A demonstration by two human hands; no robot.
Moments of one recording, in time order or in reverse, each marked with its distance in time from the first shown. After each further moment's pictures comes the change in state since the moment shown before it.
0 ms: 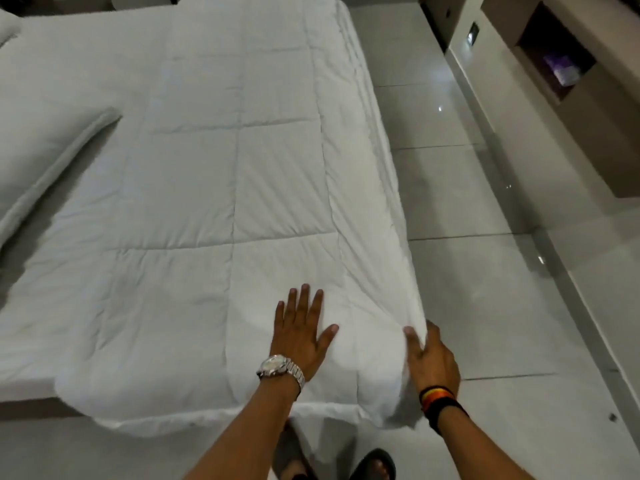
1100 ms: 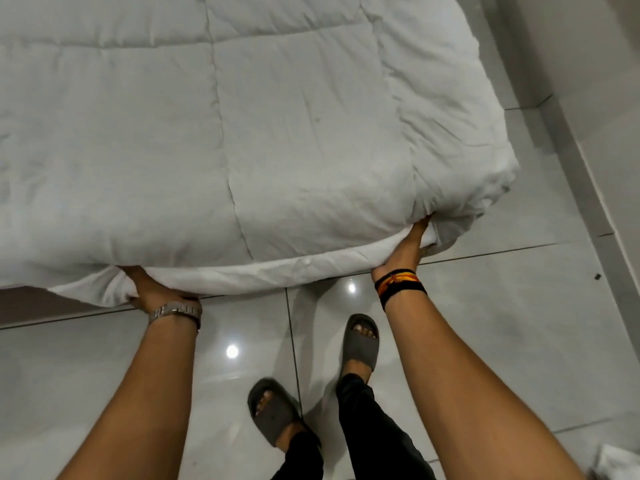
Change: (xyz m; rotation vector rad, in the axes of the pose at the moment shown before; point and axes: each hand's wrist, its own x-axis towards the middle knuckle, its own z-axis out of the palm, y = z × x) left_hand -0.120 -0.255 0.114 -1.963 0.942 -1.149; right_hand -0.066 0.028 0.202 1.432 0.251 0.594
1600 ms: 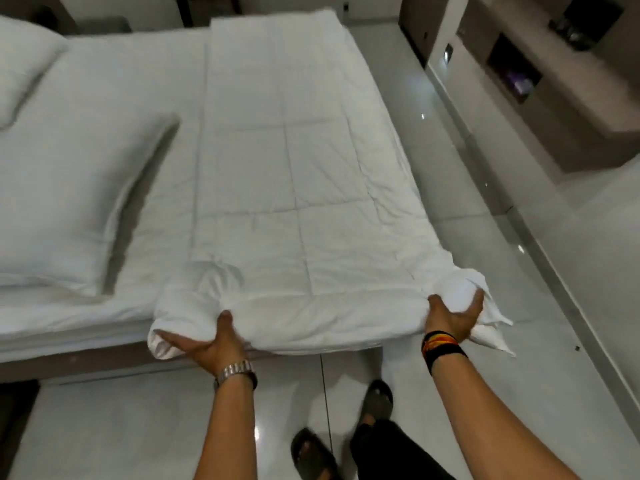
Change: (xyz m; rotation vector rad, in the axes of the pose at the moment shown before) left_hand -0.205 0.200 -0.009 0.350 -0.097 0.410; right_hand -0.253 -0.181 -0.006 -0.435 0.109 -0.416
